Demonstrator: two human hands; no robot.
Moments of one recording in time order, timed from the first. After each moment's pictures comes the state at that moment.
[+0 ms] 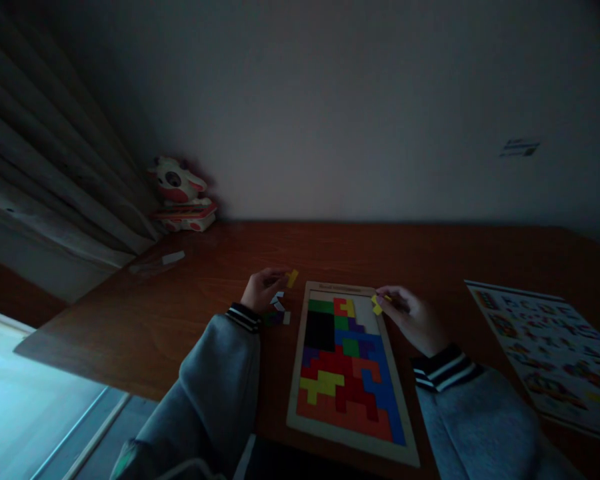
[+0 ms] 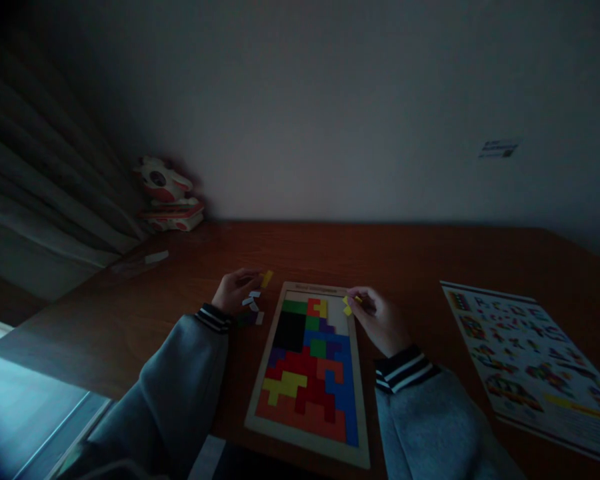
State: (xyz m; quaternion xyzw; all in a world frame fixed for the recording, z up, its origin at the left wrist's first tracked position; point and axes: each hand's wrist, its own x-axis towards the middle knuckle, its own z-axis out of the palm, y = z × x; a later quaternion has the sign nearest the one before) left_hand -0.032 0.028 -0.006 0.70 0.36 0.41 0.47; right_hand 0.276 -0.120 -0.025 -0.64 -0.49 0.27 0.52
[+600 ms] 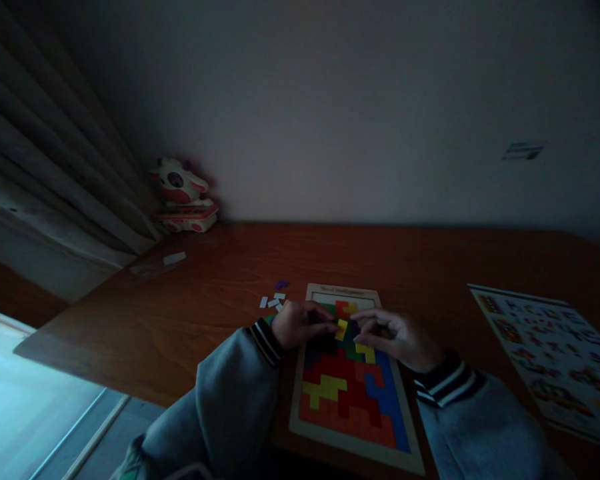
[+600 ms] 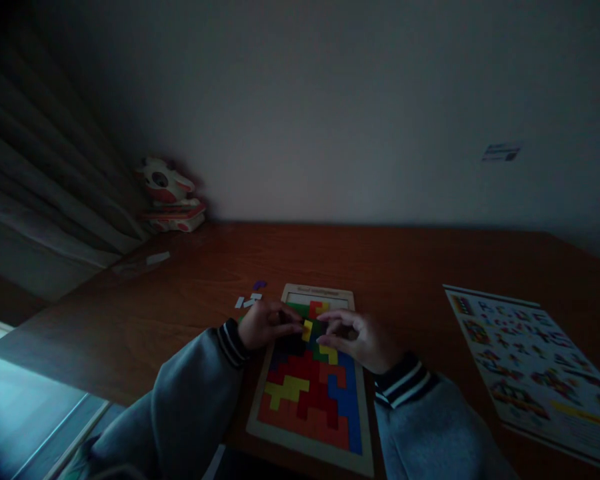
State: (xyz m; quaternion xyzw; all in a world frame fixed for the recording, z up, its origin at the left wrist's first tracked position) left_hand 0.010 -0.041 -0.004 0.79 0.25 0.28 0.49; right_hand 0.241 -0.137 -0.004 -0.56 -0.60 0.43 0.38
